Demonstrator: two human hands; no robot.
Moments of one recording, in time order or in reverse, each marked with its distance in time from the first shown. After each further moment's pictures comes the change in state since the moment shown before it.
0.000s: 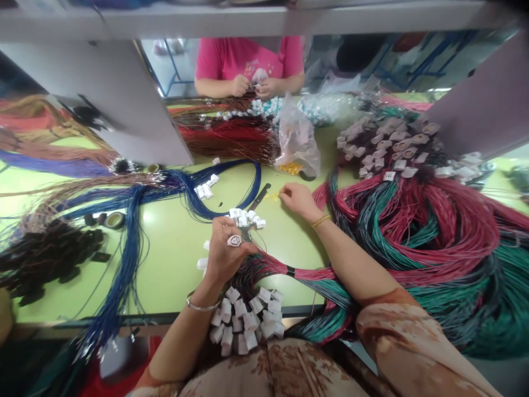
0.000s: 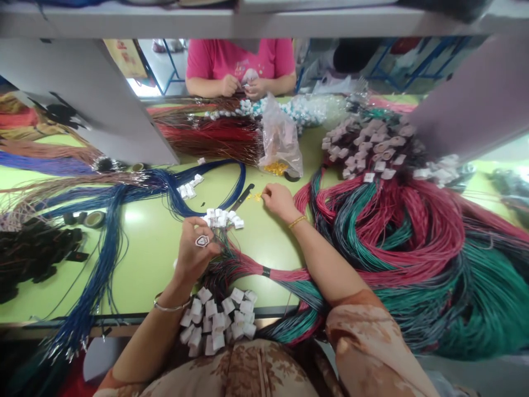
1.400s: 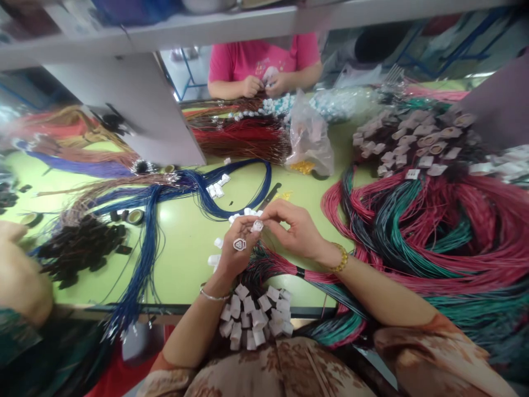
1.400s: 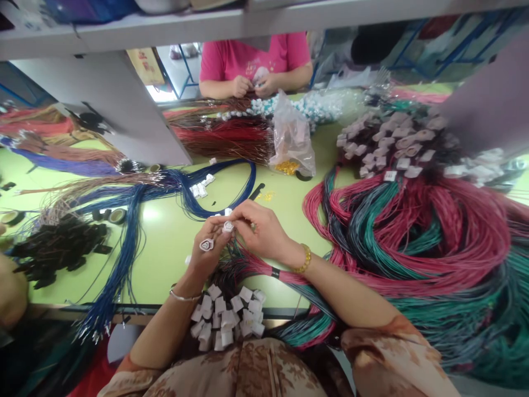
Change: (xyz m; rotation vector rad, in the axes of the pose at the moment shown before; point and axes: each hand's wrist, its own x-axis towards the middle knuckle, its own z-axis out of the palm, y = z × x) left_hand 0.002 -0.011 -0.002 -0.136 -0.152 0.066; right_hand -0.087 -0.107 -0.029 0.590 0.083 -0.558
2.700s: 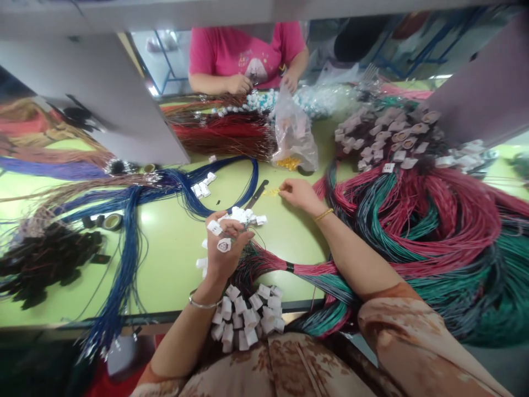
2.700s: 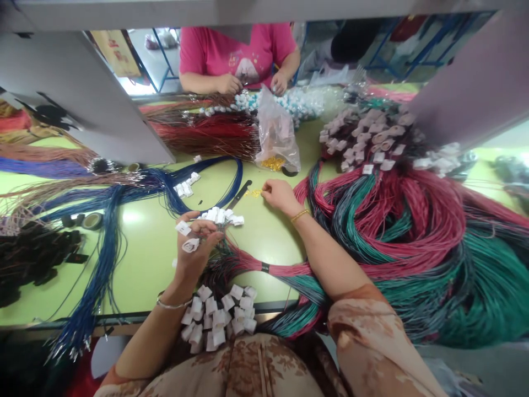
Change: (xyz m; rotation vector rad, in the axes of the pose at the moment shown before) left_hand -0.002 -0.001 0.005 0.144 0.243 -0.046; right_hand 0.017 0.133 -0.053 -0.583 -0.137 0.588
